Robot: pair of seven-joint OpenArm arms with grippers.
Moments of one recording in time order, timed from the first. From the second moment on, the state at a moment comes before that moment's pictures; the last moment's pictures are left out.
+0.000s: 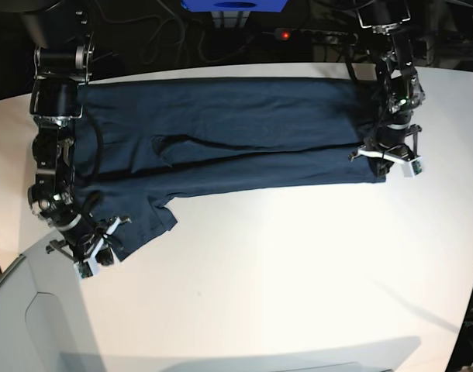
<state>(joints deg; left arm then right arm) 12.0 -10.2 -19.9 88.3 -26.0 -4.7 25.6 14.9 16.0 5.6 76.3 5.2 28.8 -30.8</state>
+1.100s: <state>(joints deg) 11.2 -10.2 -19.8 88.3 -25.9 -4.7 25.6 15.4 17.2 11.2 74.4 4.6 29.5 -41.5</state>
